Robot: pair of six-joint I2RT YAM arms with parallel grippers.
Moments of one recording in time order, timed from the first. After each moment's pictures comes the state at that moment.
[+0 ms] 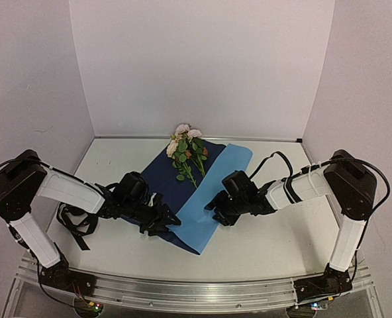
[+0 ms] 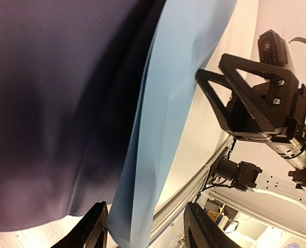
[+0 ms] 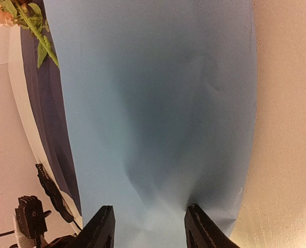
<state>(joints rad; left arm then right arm) -0.80 1.65 0.70 0.16 0.57 -1.17 0.85 1.88 0.97 0.07 -0.08 1.44</state>
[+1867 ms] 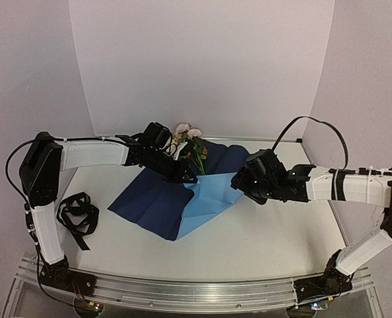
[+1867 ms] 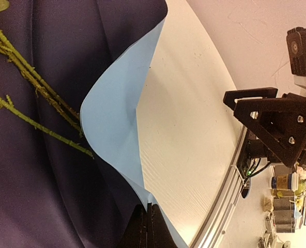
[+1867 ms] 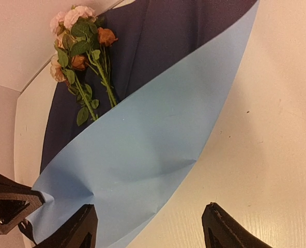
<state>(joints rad) -0.72 1.91 1.44 -0.32 0.61 -0.38 0.84 1.47 0.98 -0.29 0.36 1.08</state>
